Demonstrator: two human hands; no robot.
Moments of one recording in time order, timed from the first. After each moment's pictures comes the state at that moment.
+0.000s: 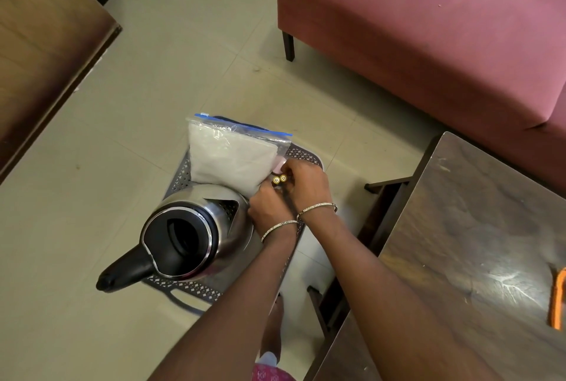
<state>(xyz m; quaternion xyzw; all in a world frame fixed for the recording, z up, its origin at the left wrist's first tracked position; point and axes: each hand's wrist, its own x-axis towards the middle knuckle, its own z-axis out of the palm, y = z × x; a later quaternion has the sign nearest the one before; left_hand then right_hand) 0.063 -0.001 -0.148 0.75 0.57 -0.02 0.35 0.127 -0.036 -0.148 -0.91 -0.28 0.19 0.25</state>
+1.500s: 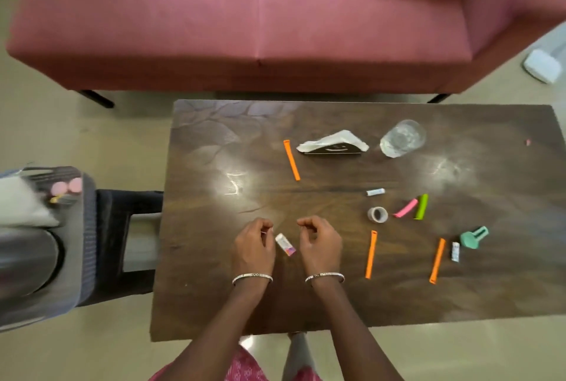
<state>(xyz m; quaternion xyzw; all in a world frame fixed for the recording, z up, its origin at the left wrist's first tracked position) -0.021 -0.430 -0.058 0.90 0.19 -0.06 0.38 -0.018 -0.557 -0.059 -0.89 0.19 0.02 0.42</state>
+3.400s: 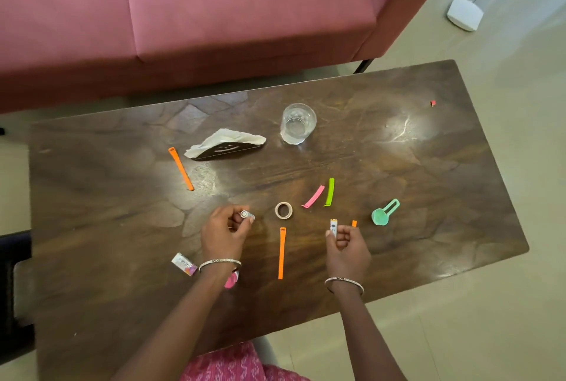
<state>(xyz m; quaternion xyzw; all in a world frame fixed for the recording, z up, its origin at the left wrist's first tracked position) 0.030 -0.608 -0.076 0.87 0.12 -0.12 0.46 -0.055 -0.817 -0.089 -0.79 0.48 -0.05 0.39</state>
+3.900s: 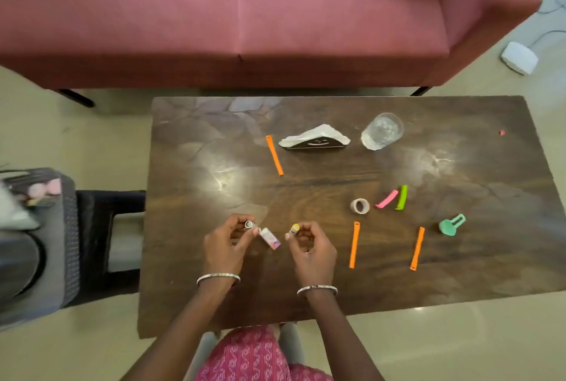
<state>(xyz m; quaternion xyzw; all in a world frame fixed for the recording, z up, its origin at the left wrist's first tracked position) -0.025 -0.411 -0.035 0.83 0.16 -0.10 0.53 -0.050 -0.574 -0.041 -0.80 0.28 0.02 0.53</state>
